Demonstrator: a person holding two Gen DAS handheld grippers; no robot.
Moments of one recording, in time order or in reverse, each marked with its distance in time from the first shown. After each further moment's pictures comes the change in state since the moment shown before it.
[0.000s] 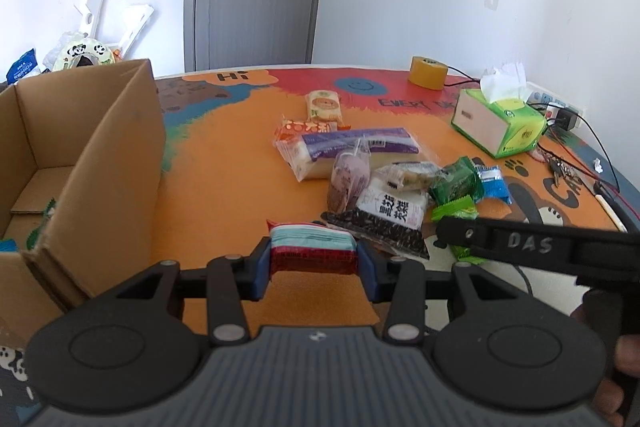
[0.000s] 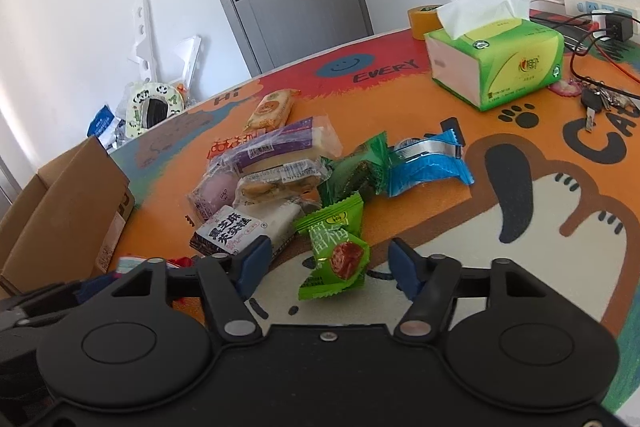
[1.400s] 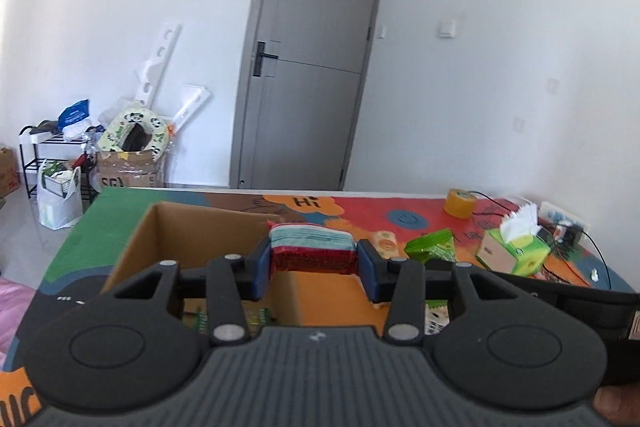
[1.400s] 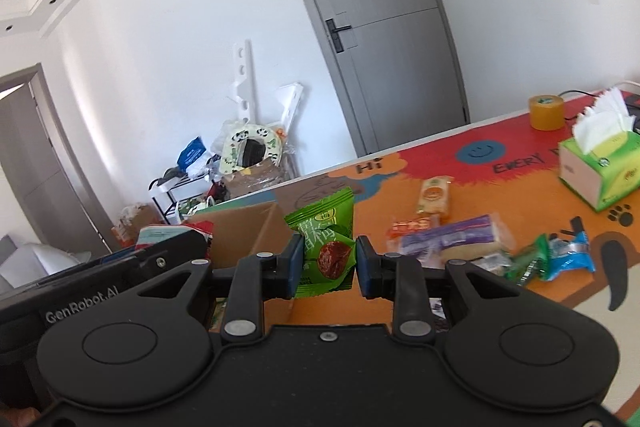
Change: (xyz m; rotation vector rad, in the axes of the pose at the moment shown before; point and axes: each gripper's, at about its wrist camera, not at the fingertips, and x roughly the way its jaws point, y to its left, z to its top) left arm -0.127 0.074 0.049 -0.110 -0.290 0.080; right arm -0.070 0.116 0.035 -0.103 -0.158 0.242
